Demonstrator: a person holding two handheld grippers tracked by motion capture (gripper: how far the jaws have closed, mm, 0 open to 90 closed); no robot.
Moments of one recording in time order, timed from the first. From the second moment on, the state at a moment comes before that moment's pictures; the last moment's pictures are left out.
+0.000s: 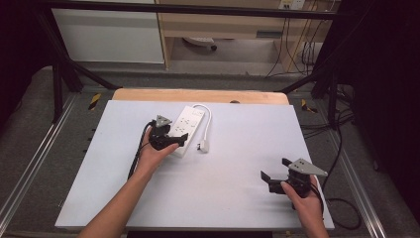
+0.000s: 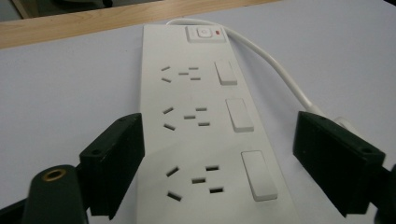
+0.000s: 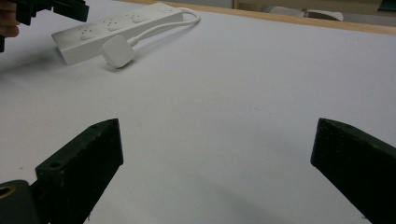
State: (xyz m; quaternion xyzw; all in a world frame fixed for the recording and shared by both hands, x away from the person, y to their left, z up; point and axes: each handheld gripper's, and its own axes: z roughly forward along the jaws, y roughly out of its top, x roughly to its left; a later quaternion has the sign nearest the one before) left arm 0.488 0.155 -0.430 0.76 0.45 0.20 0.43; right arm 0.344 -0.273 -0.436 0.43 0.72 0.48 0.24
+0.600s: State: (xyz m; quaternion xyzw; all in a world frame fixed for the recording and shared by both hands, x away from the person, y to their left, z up) left arm 0.488 0.160 -0.420 0.75 0.44 0.21 0.44; right arm 0.344 -0.273 -0.437 0.43 0.72 0.48 0.24
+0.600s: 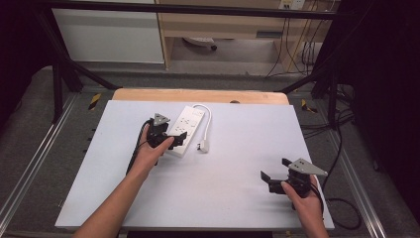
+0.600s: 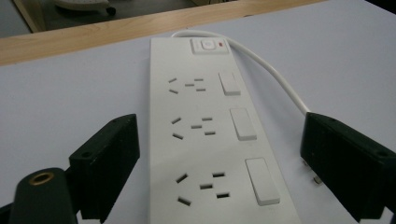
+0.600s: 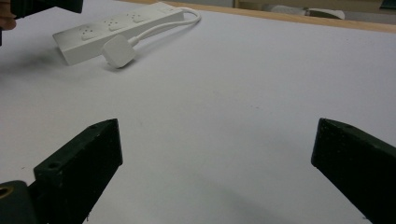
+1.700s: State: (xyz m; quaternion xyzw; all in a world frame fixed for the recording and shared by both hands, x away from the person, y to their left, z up) left arm 0.460 0.180 -0.377 0.75 0.41 0.21 0.47; right arm 0.344 -0.272 -0.436 0.43 0.72 0.48 0.24
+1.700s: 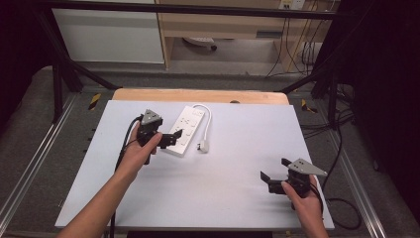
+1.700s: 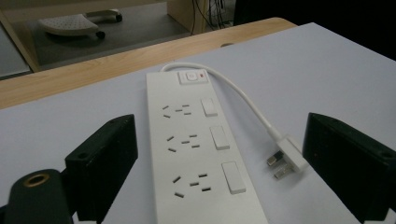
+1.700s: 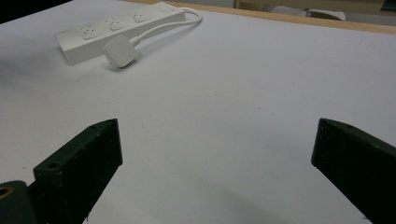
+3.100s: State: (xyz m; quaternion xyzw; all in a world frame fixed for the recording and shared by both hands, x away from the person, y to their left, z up) left arm 0.384 0.267 -0.352 0.72 0.42 0.23 0.50; right arm 0.345 -0.268 -0.438 0.43 0.73 0.48 0.24
